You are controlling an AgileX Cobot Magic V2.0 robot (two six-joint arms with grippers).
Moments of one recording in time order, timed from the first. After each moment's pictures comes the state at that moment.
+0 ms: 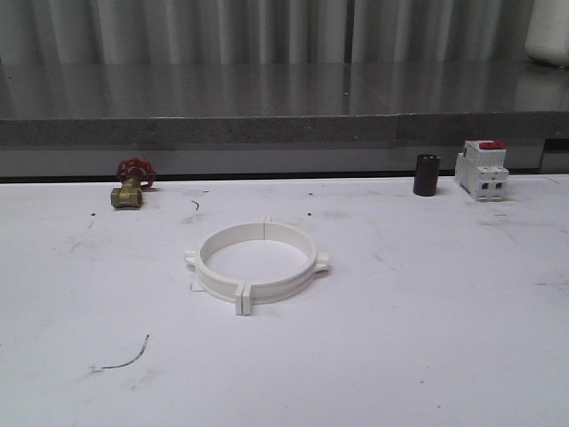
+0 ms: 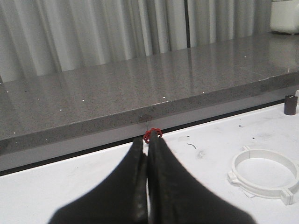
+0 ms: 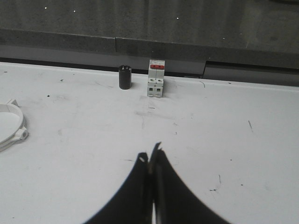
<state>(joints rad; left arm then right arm) -0.36 0.01 -0.33 0.35 0.43 -0.17 0.14 0.19 -0.39 -0.19 0.56 0.17</state>
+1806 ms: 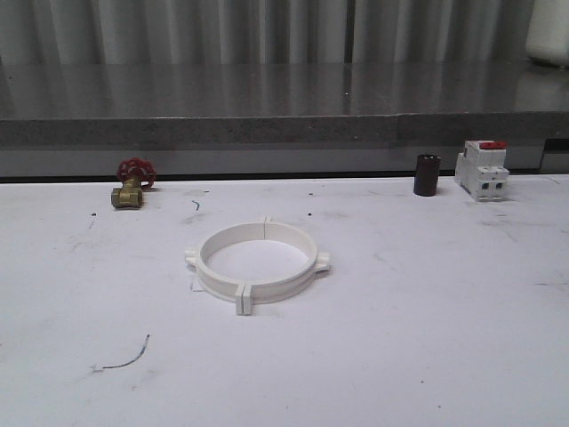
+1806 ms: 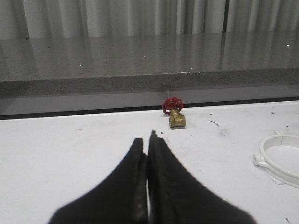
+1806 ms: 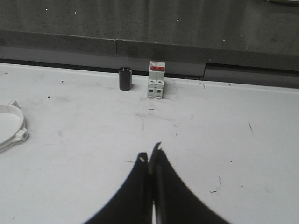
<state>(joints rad) -0.09 -0.01 0.01 -0.04 0.11 0.07 0.14 0.19 -0.39 -0.19 0.55 0.17</state>
